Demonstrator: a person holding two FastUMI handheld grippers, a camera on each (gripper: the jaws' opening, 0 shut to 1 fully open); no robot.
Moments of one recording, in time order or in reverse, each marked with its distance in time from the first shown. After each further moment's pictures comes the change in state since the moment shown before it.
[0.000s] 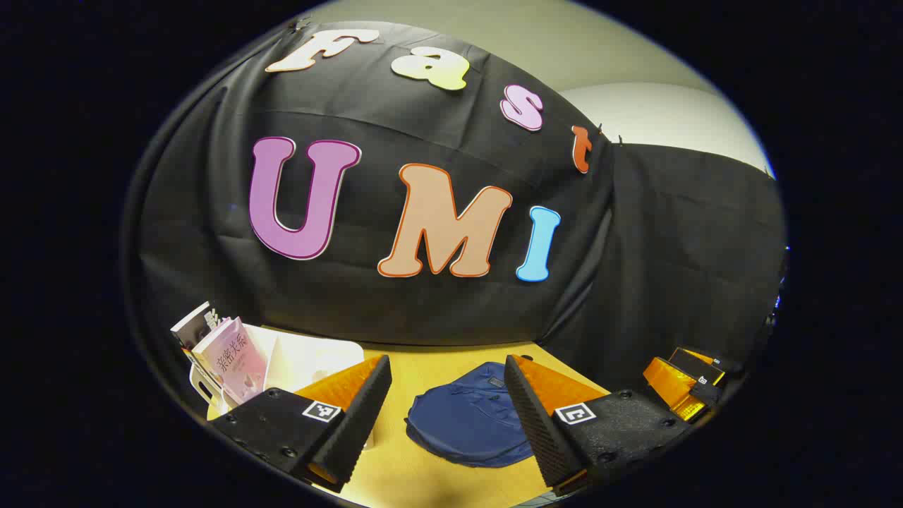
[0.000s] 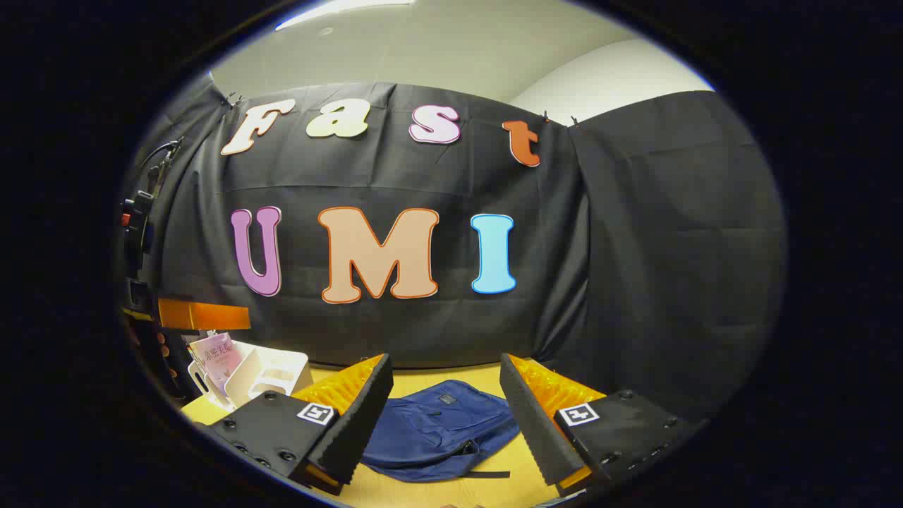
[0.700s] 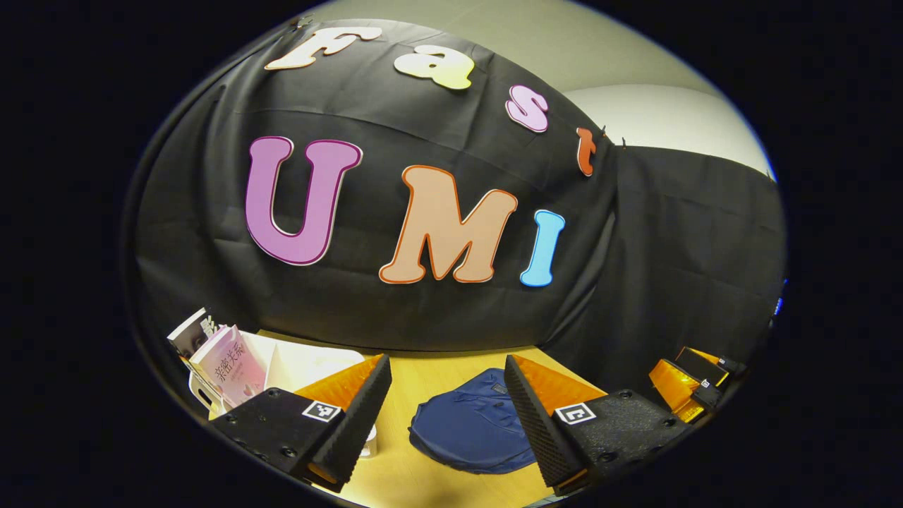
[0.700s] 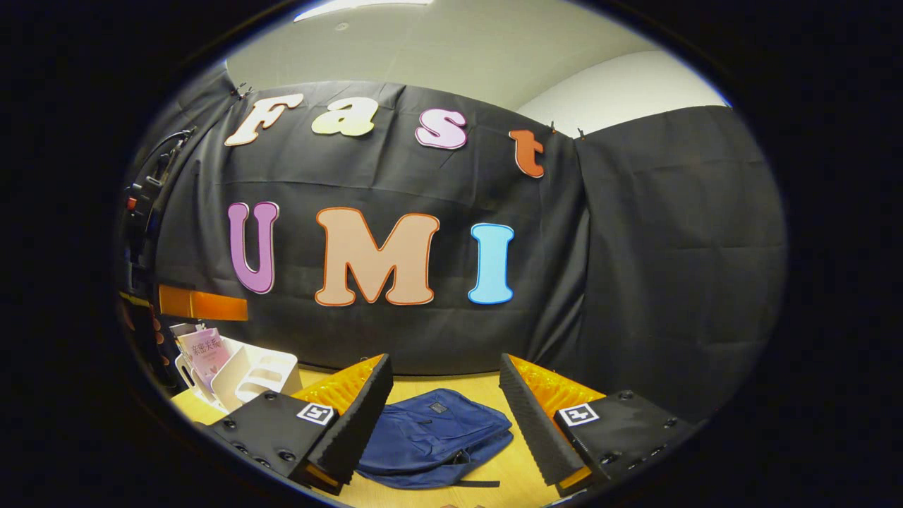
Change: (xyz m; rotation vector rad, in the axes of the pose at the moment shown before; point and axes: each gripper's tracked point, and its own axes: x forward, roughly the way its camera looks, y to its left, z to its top) left arm 0.019 0.013 0.006 -0.002 -0.003 0.001; right arm 0.017 0.005 0.008 -0.049 -0.024 -0.018
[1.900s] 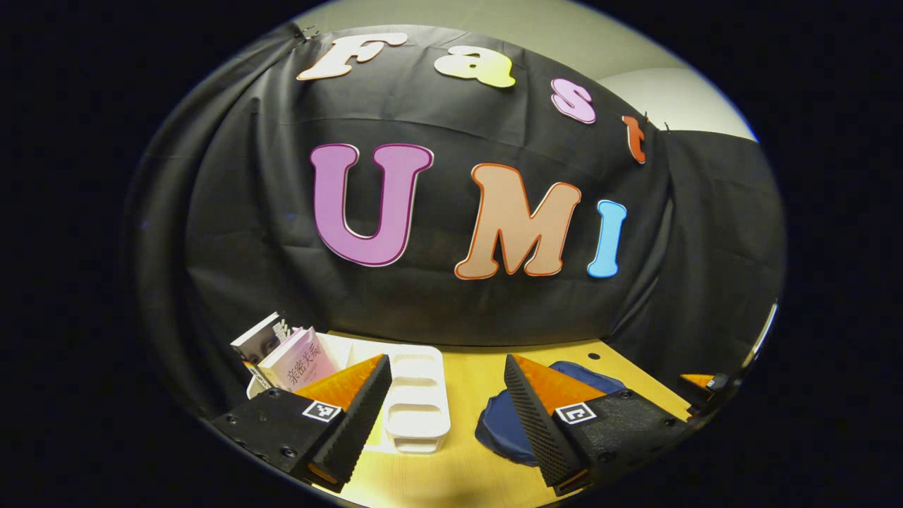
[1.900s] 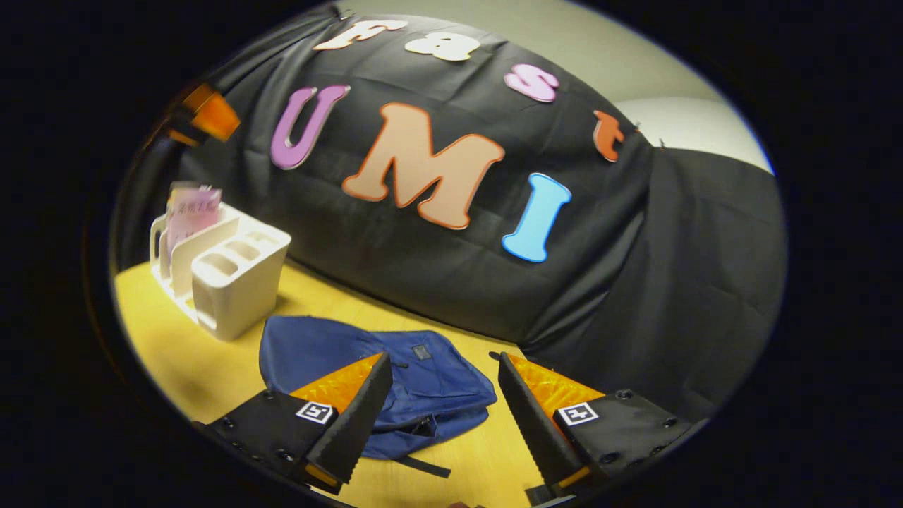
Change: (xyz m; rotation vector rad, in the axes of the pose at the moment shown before) left arm -0.030 0.074 -0.009 0.051 0.023 0.279; right arm 0.031 0.019 -0.156 -0.463 0.169 0.139
